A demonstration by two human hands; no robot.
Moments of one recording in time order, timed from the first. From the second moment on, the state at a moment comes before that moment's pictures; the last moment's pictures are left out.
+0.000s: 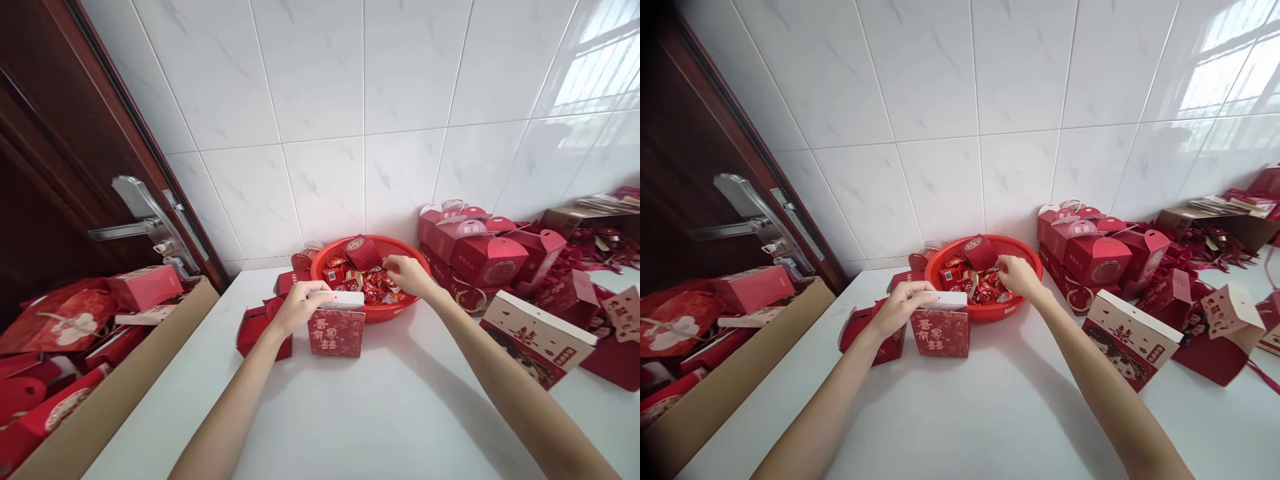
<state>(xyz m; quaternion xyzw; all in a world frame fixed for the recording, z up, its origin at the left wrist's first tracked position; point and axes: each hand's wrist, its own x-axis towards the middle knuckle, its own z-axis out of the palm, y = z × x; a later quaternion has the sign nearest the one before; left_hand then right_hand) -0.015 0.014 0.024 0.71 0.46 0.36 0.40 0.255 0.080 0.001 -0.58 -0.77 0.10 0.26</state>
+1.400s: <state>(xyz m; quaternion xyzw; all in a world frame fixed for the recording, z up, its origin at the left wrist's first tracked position) -0.001 0.027 0.021 0.77 0.35 0.25 0.47 0.236 0.040 0.051 -0.22 -0.73 0.51 0.40</state>
